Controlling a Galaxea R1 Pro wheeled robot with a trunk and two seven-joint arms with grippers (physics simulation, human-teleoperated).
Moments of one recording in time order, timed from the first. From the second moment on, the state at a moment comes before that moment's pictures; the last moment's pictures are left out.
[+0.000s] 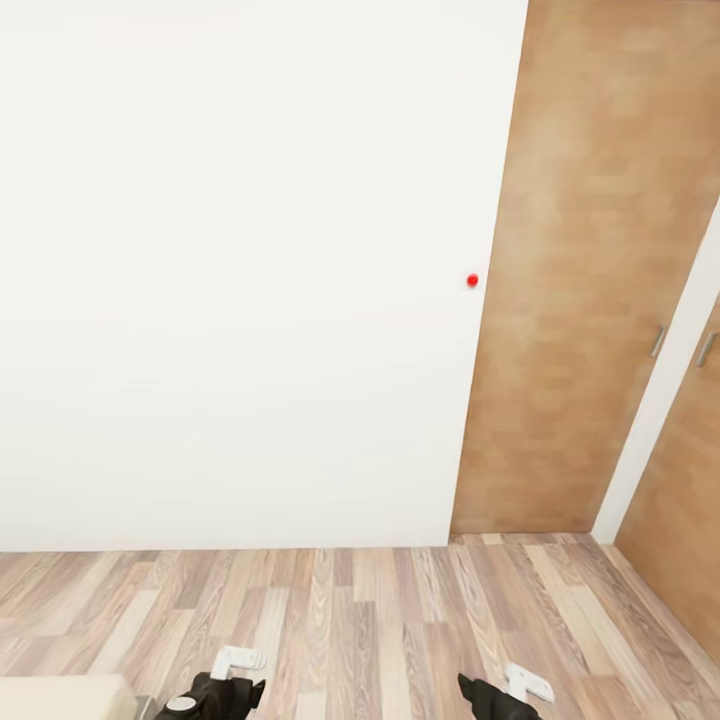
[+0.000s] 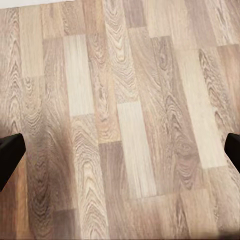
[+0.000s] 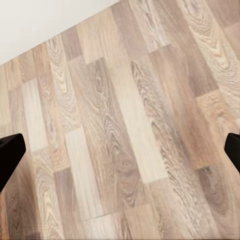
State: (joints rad) left arm -0.50 0.03 -0.05 -0.11 -0.05 -0.09 -0.09; right arm -0.40 -0.04 0.08 -0.21 -0.50 -0.07 0.14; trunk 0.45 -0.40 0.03
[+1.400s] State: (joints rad) left arm -0.52 0.37 0.33 -1.12 -0.05 0.83 -1.56; right arm -0.41 -0.09 0.08 -1.25 -0.53 0.53 0.51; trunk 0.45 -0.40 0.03
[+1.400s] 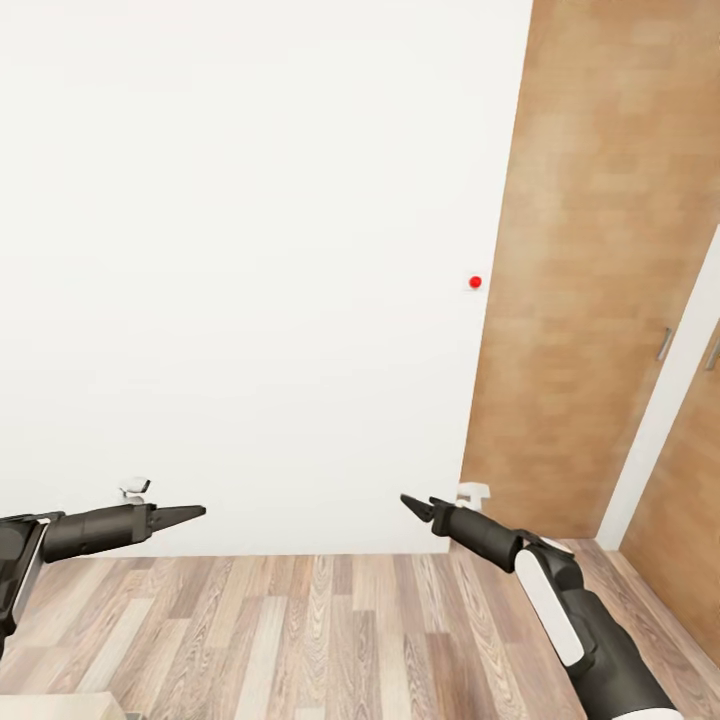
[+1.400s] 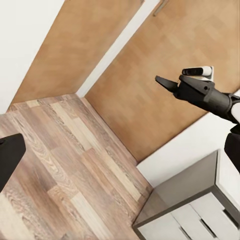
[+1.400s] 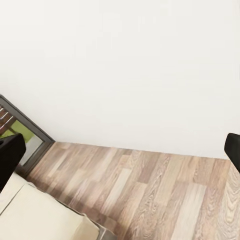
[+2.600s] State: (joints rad) left arm -0.52 0.39 0.33 -1.15 -0.04 0.84 -1.56; right arm -0.40 -0.07 0.09 -1.28 -0.52 0.52 0.50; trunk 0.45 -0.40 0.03
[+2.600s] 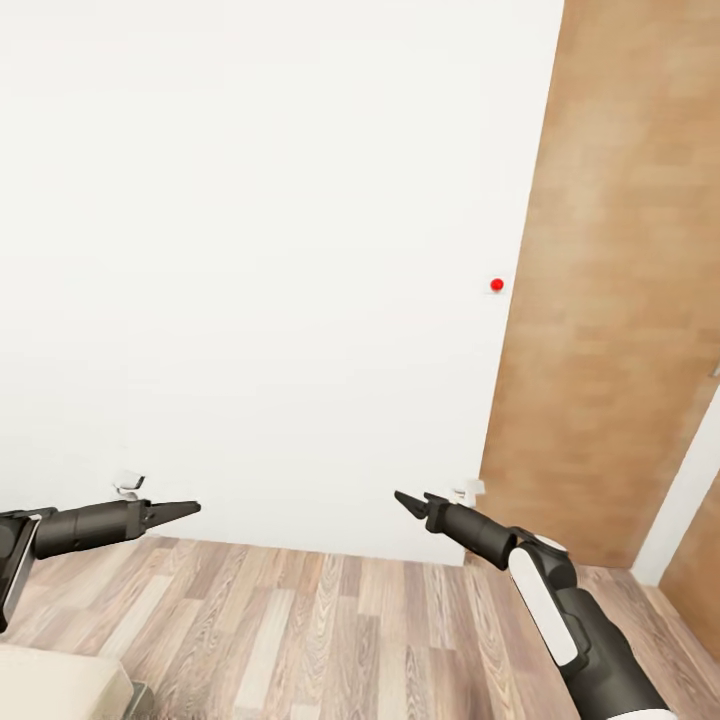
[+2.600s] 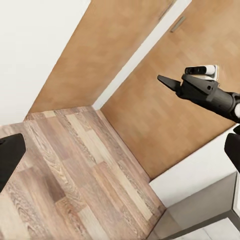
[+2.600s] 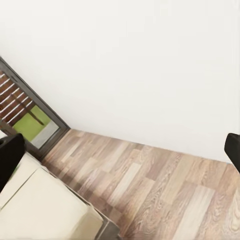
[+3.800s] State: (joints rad) left arm -0.52 0.39 0.33 -1.15 -0.05 0.84 -1.56; right arm -0.40 -0.03 0.09 -1.25 -0.51 0.52 0.50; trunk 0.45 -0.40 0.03
